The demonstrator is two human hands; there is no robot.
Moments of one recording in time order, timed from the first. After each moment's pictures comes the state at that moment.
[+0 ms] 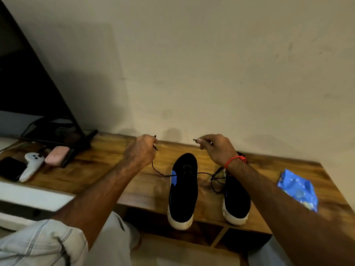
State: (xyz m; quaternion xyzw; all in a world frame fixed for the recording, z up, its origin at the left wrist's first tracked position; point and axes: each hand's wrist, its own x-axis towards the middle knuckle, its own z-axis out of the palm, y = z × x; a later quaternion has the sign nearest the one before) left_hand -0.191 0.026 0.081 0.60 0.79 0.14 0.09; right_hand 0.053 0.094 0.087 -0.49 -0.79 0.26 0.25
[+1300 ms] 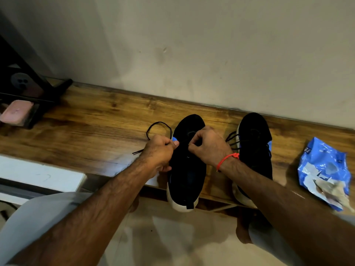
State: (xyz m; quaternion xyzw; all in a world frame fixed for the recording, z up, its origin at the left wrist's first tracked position) left_hand -0.126 0.025 -0.018 0.30 0.74 0.30 0.52; right_hand 0.024 0.087 -0.022 -0.55 -0.79 0.27 0.09
